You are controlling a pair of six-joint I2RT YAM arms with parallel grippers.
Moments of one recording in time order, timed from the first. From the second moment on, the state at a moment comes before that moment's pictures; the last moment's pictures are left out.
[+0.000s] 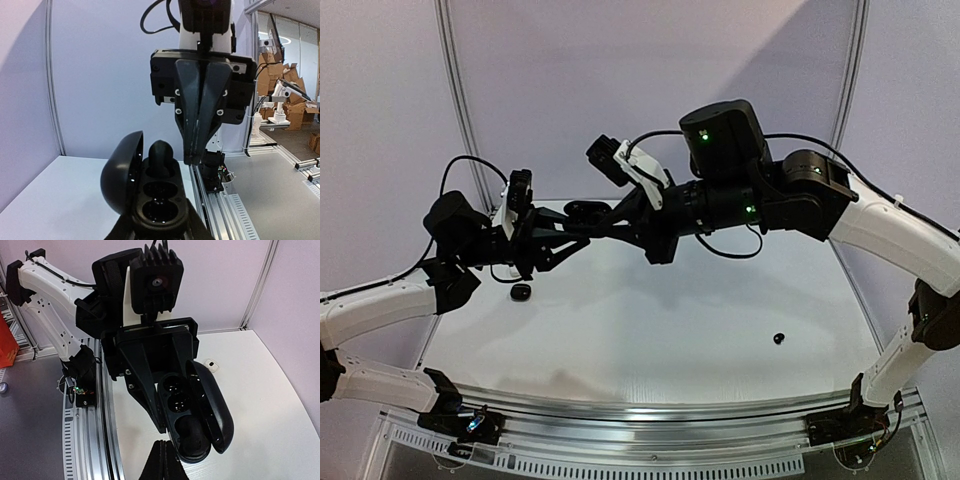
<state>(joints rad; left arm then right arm) -0.63 1.12 0.70 0.67 0.88 -0.19 1.19 1.65 1.86 -0.62 -0.11 -0.08</state>
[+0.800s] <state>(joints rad) -0.63 1.12 0.70 0.67 0.88 -0.18 1.17 1.65 1.87 -0.63 -0.10 -0.08</state>
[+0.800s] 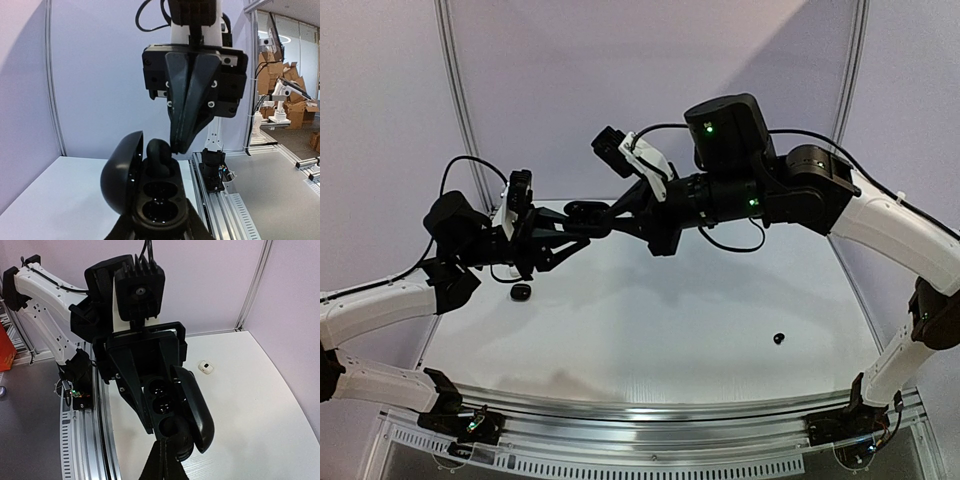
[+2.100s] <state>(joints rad) -0.63 1.11 0.70 0.67 0.91 -0.15 1.16 1.65 1.94 -0.65 -0.15 -0.08</state>
